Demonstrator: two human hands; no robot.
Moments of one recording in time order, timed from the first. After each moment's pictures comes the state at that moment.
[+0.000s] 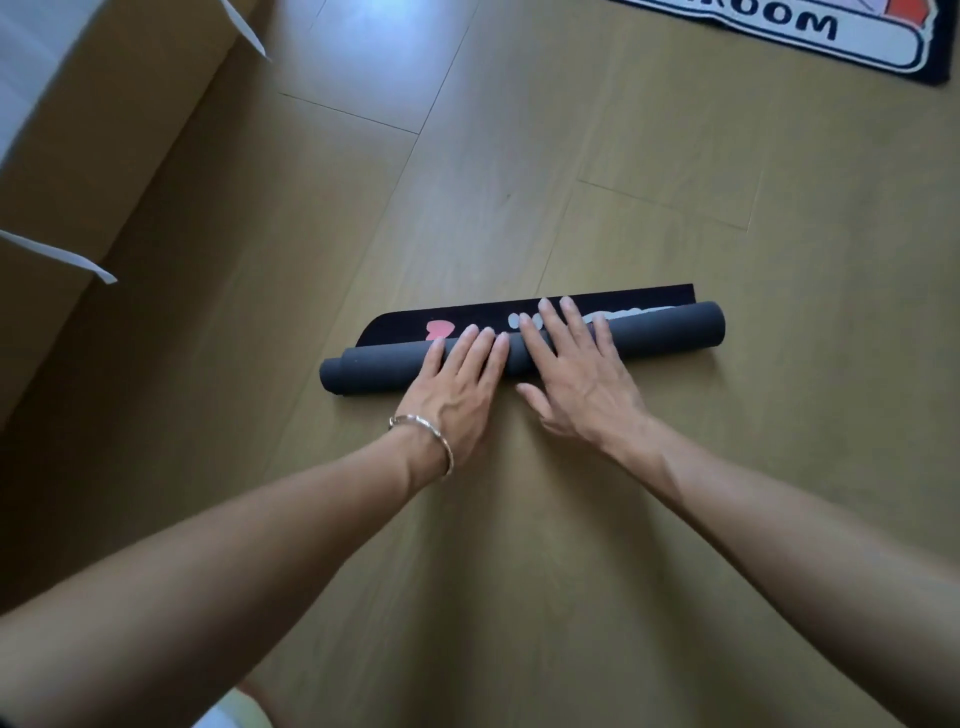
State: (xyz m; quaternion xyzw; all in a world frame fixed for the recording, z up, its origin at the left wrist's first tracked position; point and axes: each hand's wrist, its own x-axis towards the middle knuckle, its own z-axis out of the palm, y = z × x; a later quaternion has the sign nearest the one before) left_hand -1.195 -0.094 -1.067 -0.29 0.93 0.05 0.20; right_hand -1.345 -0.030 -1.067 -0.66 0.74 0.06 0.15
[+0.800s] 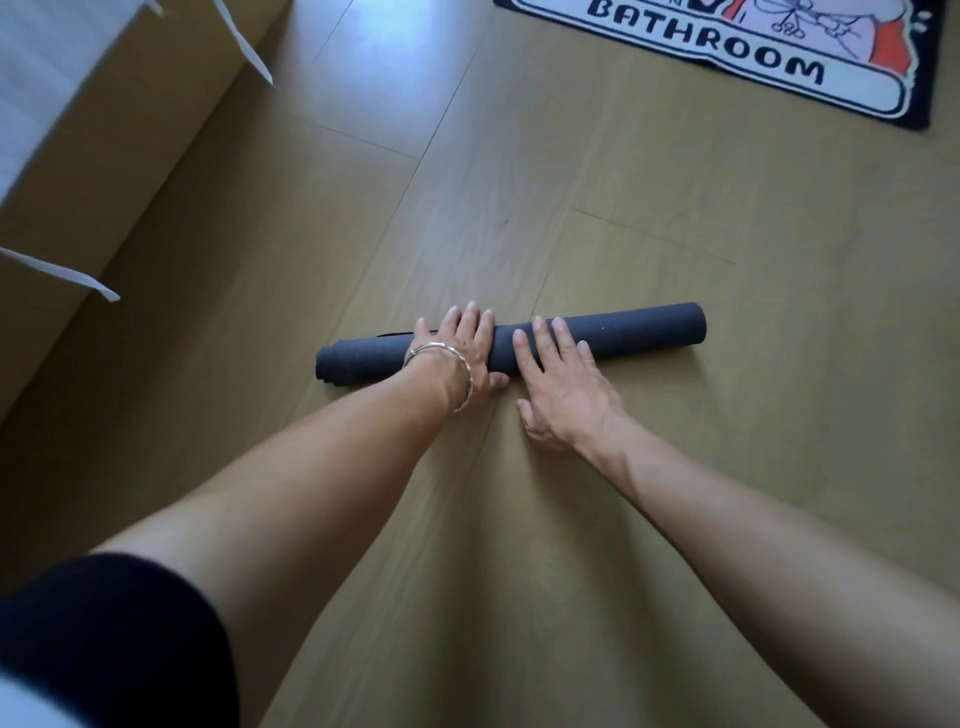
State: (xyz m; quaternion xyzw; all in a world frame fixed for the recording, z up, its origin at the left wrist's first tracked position) left_hand -1.244 -0.152 -1.064 -0.37 0.87 0.12 0.31; right_hand -1.348 -0.052 -1.059 -0.62 0.73 0.17 0.25
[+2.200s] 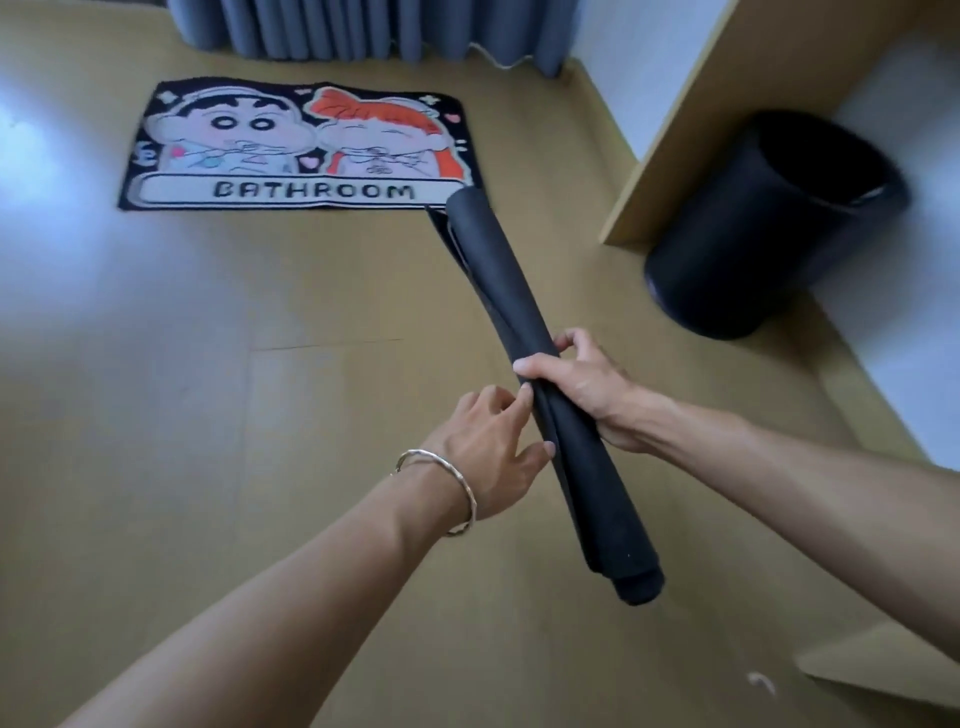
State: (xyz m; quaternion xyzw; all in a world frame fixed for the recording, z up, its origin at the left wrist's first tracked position) left_hand -1.423 0.037 -0.931 -0.08 0.94 0.31 0.09; right_hand -1.545 0.133 -0.922 -0.07 0.81 -0.46 0.36
